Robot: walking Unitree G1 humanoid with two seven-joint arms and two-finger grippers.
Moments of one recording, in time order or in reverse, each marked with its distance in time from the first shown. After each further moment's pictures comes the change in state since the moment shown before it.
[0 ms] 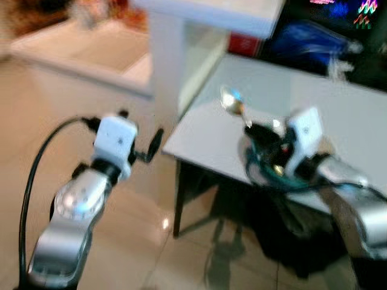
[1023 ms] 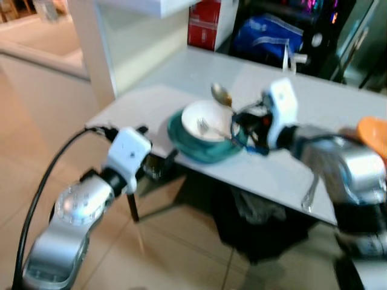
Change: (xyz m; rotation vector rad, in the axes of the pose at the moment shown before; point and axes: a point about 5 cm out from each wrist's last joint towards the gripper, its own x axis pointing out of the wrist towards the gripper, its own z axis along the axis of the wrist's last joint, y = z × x) left arm -0.006 -0.015 -0.002 0.032 0.053 -0.240; right arm 0.058 -0.024 0.011 0.234 0.278 -0.070
